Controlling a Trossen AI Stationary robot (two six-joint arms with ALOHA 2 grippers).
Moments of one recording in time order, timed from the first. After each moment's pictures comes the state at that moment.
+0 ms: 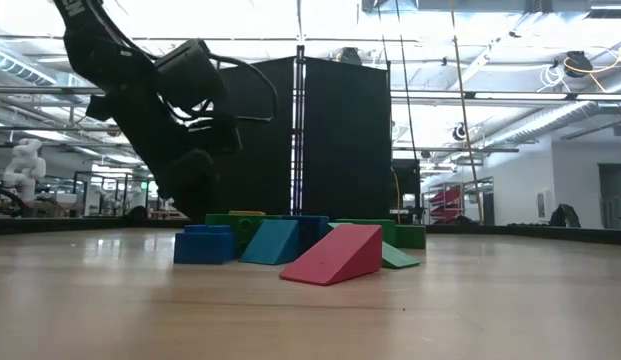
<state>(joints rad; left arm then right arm) 0.05 1.58 0.56 0.11 -0.12 -0.24 0.91 1.45 1.07 -0.93 0.03 1.51</state>
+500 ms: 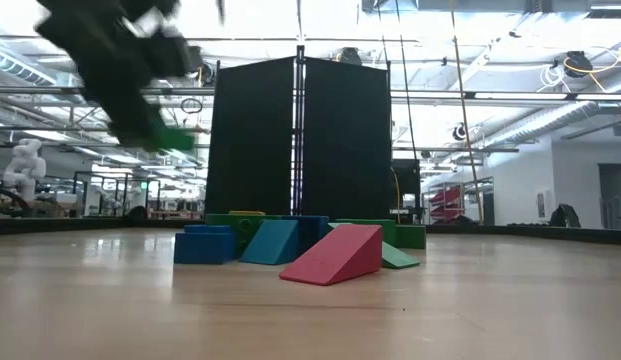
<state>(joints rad) -0.11 1.09 0.62 -0.39 0.22 -0.43 0.91 1.45 1.07 -0.98 0.05 1.48</state>
